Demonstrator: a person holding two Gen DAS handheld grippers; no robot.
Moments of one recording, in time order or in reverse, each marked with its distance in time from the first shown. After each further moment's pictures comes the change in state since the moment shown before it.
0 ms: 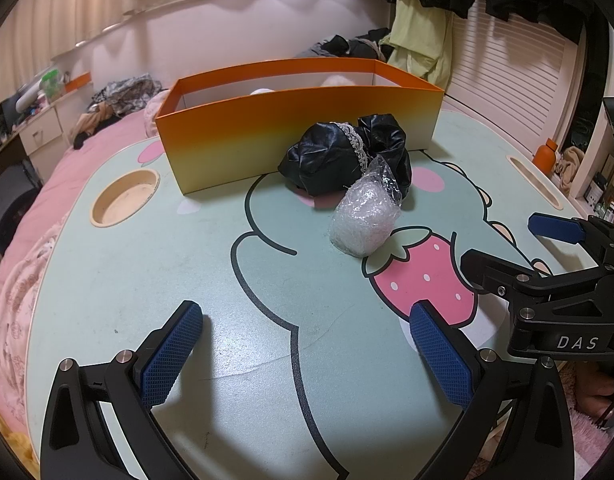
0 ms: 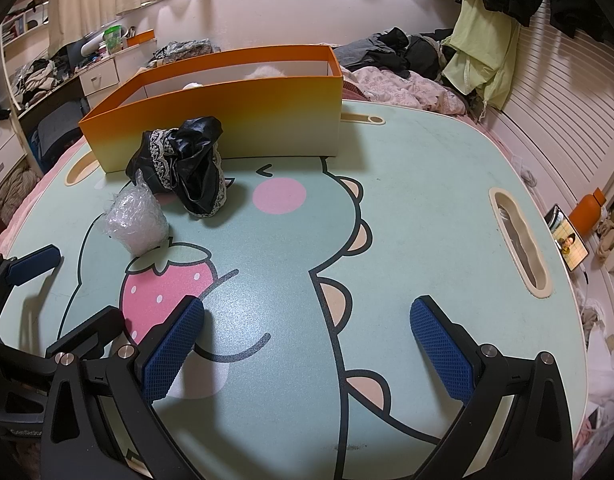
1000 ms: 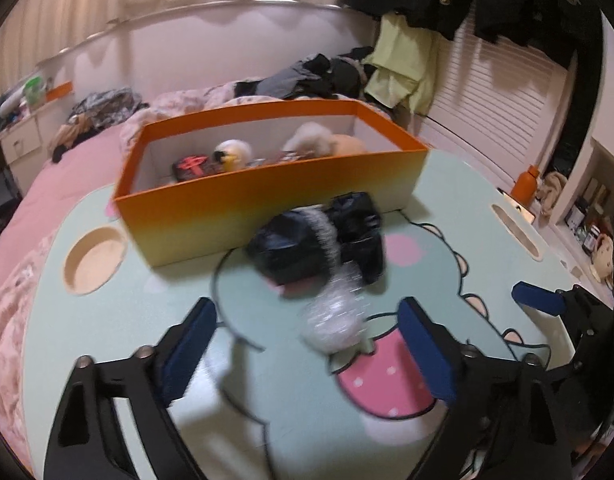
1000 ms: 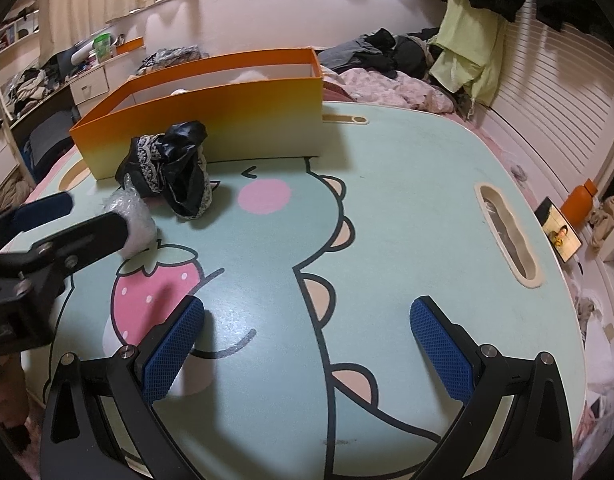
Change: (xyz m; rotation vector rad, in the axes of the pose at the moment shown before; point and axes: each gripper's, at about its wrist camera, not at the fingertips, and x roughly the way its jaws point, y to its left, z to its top) left arm 0.011 -0.014 0.053 0.013 -0.041 -0.105; right arm 0.000 -0.002 -0.002 0.040 -0.014 -0.033
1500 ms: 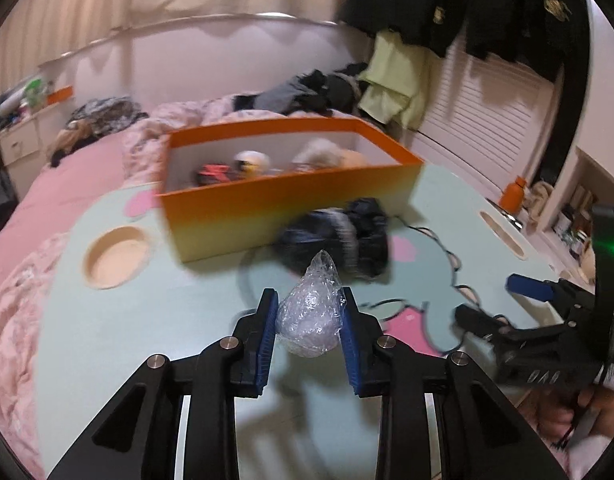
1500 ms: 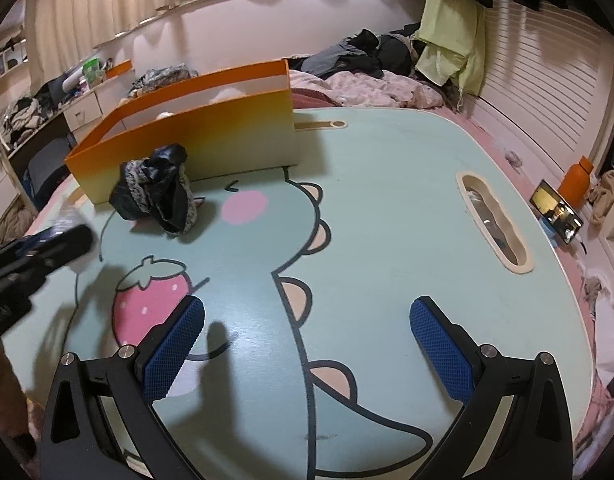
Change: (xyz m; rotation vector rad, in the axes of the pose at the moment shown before) left arm -0.043 0.045 -0.018 -0.041 -0.080 0.003; right arm -0.010 -0.015 -0.003 0.081 -0.036 0.039
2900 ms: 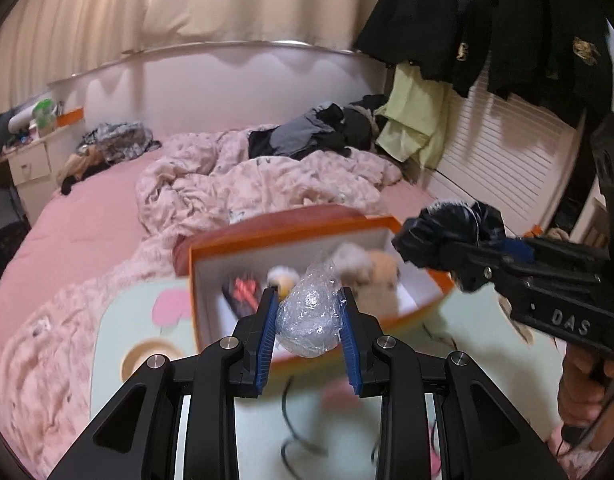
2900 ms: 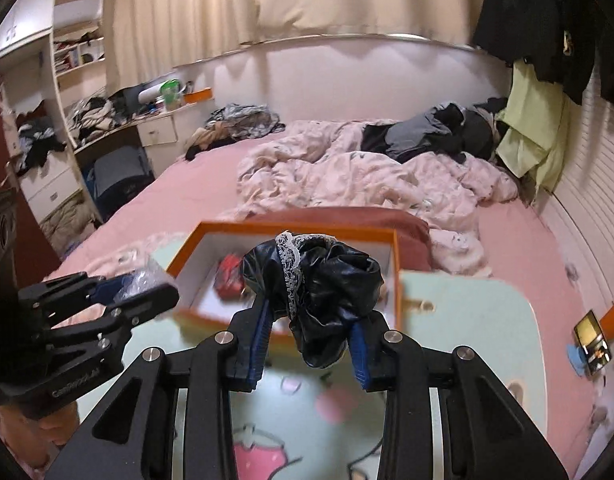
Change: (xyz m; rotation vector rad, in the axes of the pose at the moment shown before) left arm 0.027 0.010 0.122 -0.006 -0.035 0.005; right arm -0.021 0.053 0.146 -0.166 -0.129 0.221
